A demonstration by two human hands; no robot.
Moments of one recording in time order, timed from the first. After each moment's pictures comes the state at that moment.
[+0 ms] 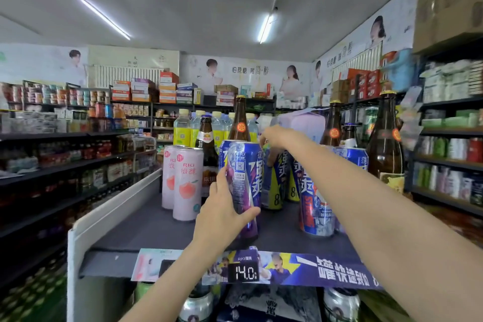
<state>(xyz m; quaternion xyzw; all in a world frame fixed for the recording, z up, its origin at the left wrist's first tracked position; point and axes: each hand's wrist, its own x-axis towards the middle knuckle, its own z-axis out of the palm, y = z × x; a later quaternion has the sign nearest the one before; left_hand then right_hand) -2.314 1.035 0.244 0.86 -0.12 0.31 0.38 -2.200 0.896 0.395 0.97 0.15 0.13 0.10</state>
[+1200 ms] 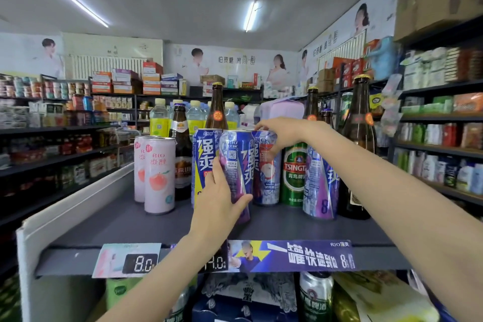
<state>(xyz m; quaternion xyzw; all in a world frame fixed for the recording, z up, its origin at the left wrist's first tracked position) -2.310 0.992 0.243 0.89 -0.12 0.33 0.29 -2.231 0.825 0.390 0.97 0.20 0.11 0.03</state>
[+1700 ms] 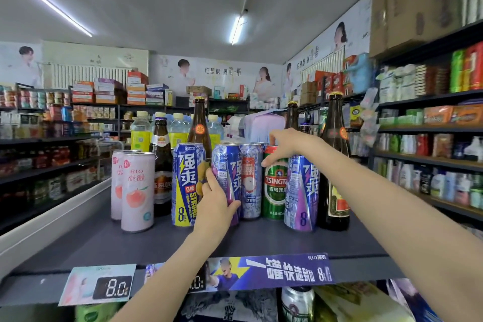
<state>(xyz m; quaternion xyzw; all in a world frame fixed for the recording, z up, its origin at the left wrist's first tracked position) -2.276 0.960 0.254 0.90 -0.09 0.28 0.33 -2.239 0.789 0.393 0.99 0.08 0.13 -0.01</state>
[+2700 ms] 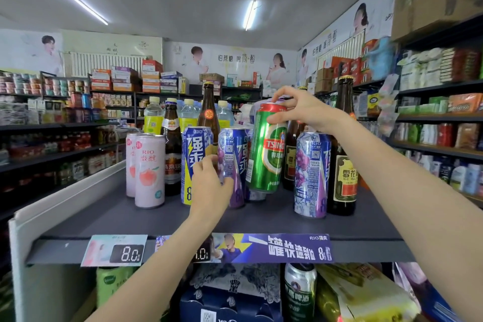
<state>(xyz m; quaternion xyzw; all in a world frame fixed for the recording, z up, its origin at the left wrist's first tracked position) -2.299 0.973 0.256 0.82 -0.08 0.37 0.43 -2.274 0.776 0.406 0.85 0.29 0.13 -0.43</state>
